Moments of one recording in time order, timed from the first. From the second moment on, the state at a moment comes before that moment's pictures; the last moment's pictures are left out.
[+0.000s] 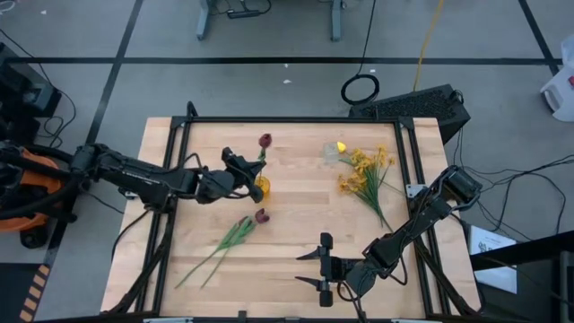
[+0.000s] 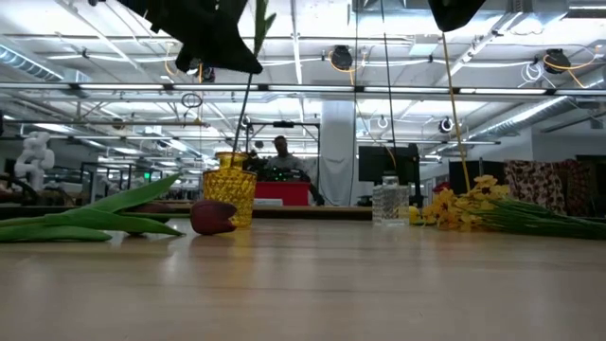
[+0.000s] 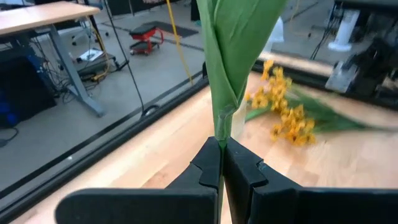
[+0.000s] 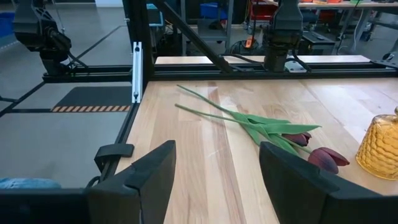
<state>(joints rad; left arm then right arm) -0.14 1.24 0.78 0.07 -0.75 -0.26 0.70 1.77 1.01 0.43 0.71 0.29</state>
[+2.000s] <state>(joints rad) -0.36 1.31 0.78 -0.25 -0.64 -0.62 0.70 1.77 1.01 0.40 0.71 0.31</state>
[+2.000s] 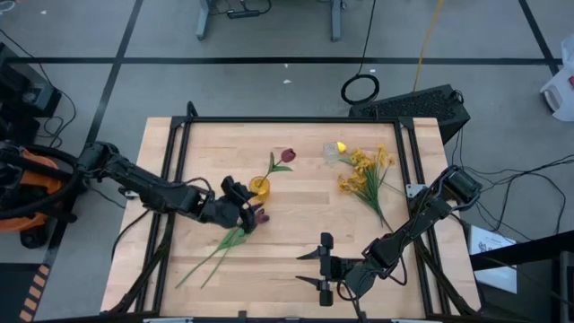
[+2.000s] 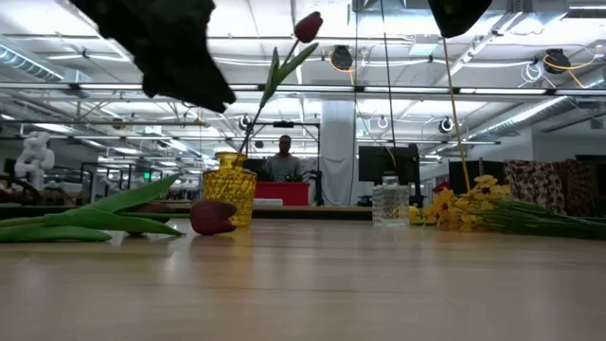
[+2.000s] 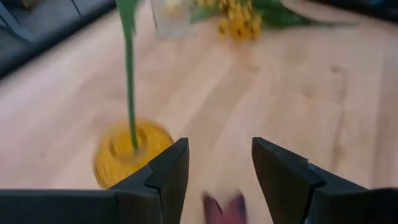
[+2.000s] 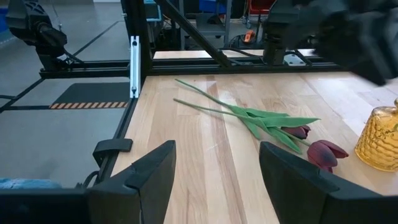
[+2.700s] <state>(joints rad) -0.81 1.44 0.78 -0.45 -0.57 -1.29 0.70 1.77 1.01 0.41 0.71 0.33</state>
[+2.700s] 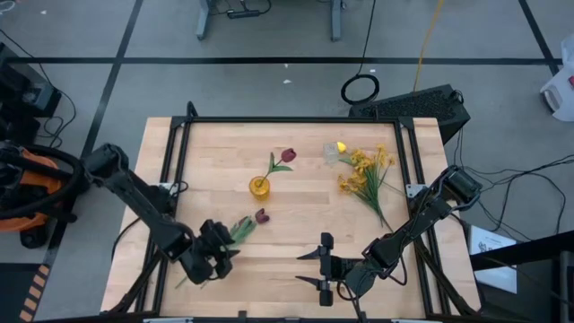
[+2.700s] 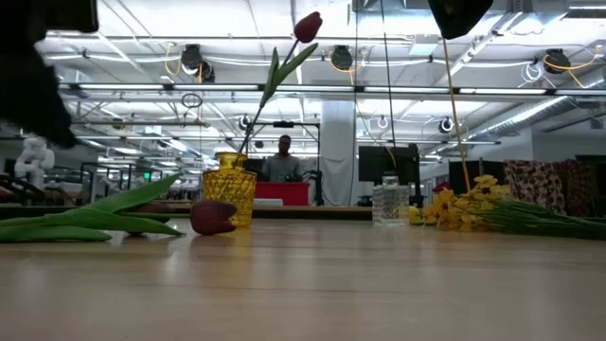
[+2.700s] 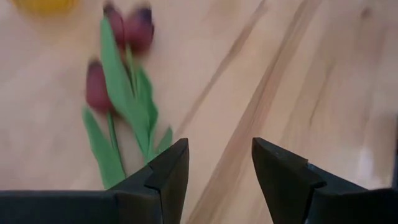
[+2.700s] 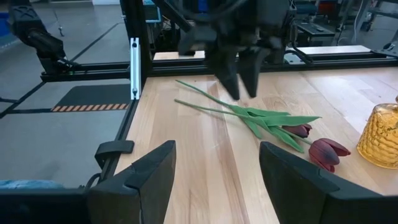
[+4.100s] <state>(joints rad) -0.80 1.65 0.84 -0.59 -0.38 -1.67 0.70 1.77 1.01 0.41 0.71 0.33</state>
